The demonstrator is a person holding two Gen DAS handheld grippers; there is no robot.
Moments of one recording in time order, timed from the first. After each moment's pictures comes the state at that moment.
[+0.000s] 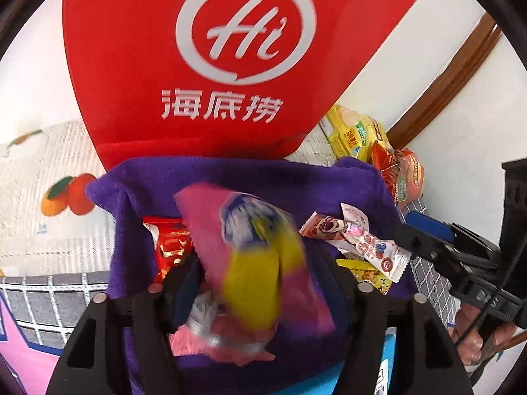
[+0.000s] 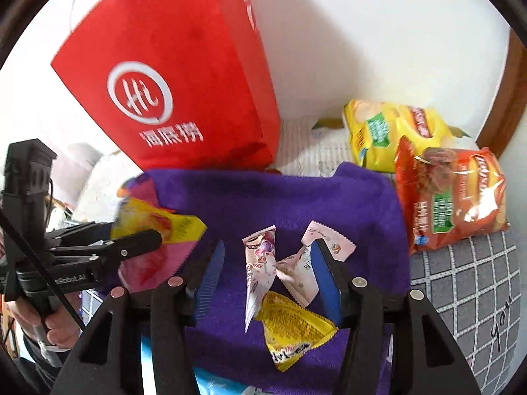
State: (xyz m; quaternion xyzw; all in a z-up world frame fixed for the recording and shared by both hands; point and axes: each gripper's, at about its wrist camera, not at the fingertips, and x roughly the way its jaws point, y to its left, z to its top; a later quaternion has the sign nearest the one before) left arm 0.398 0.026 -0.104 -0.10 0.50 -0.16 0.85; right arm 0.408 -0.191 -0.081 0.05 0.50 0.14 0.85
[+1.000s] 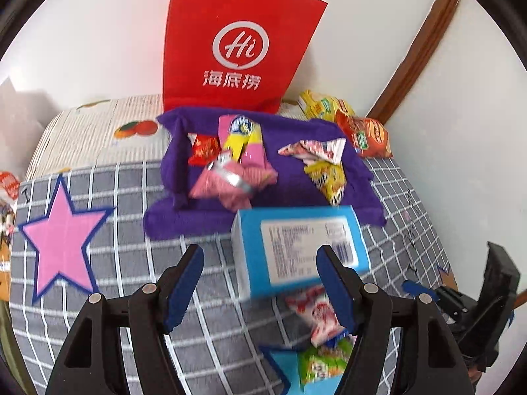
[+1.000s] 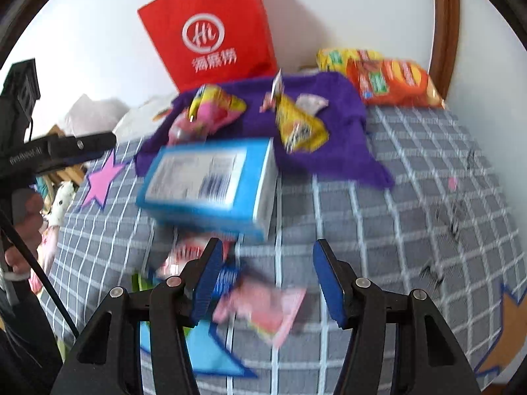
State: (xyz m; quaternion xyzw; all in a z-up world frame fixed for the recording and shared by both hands) left arm 0.206 0.047 -0.064 -0.09 0.47 -0.13 0.87; right arm 0.166 -0.202 -0.087 0.06 0.51 0.12 0.85
